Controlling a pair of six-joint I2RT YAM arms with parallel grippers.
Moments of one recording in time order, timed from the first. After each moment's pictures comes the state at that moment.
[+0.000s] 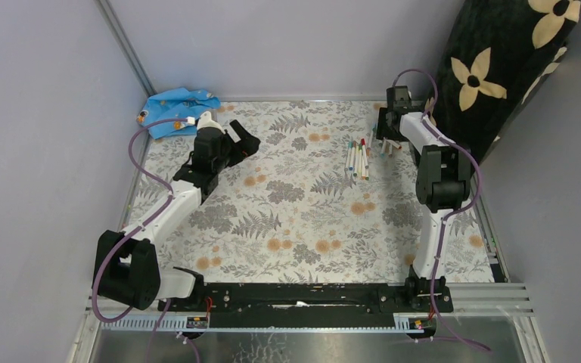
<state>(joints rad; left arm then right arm) -0.27 1.32 0.88 0.02 -0.02 -0.72 0.07 2.14 1.72 -0.54 0.24 0.16</state>
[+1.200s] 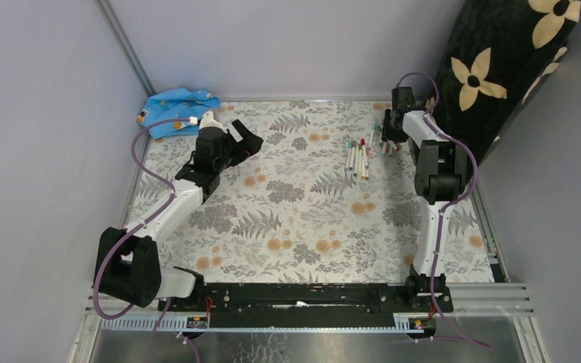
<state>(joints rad) -0.28 1.34 0.88 0.05 0.00 -0.75 0.02 2.29 1.84 -0.56 0.14 0.15</state>
